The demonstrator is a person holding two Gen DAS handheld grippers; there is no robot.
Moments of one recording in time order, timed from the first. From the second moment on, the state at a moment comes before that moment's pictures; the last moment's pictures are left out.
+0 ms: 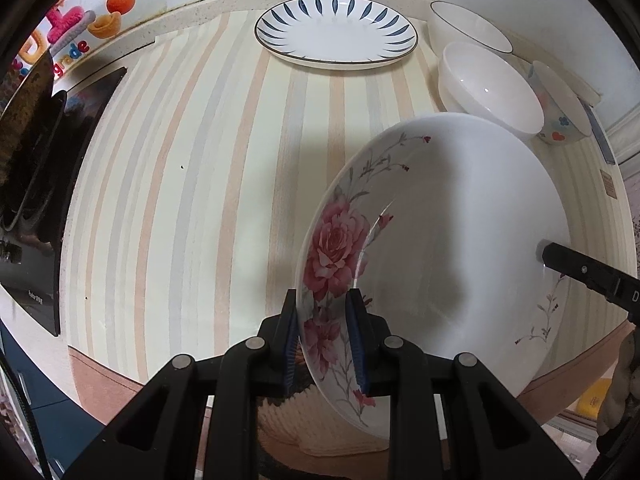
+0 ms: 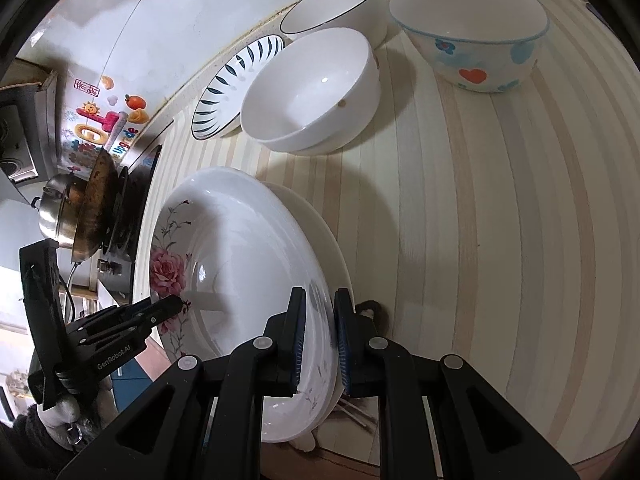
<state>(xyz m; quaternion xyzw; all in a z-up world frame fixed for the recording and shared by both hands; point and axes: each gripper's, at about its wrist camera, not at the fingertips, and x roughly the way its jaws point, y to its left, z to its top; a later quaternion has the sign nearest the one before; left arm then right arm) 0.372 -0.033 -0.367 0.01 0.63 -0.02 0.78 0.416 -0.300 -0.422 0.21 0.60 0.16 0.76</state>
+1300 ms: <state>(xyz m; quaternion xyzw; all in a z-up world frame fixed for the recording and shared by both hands) 0.624 0.059 -0.362 -0.07 0.64 -0.04 0.76 0.670 -0.210 -0.390 0.20 0.65 0.06 0.73</state>
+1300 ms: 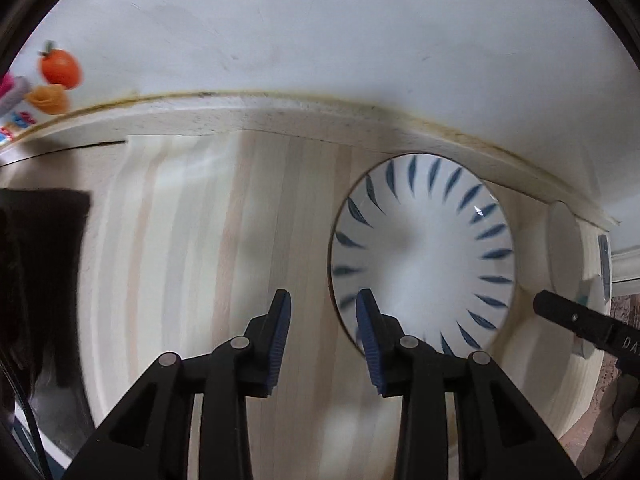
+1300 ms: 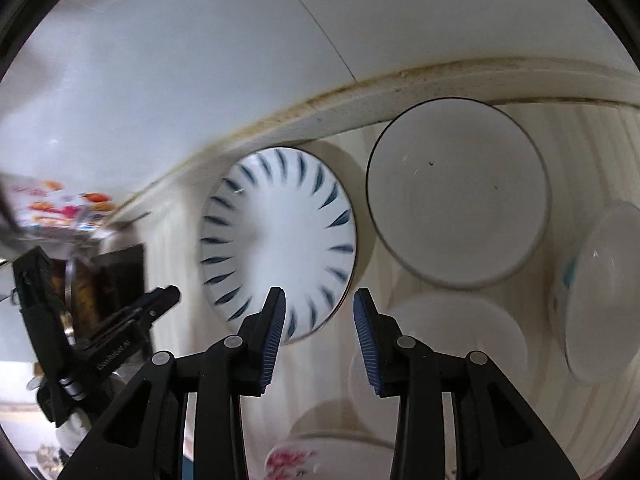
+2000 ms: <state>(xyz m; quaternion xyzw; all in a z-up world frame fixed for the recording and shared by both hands) 0.637 0.036 -0.374 -0.04 0.62 -0.06 0.78 0.686 -0.190 -0.426 0.11 0.66 0.03 0.74</state>
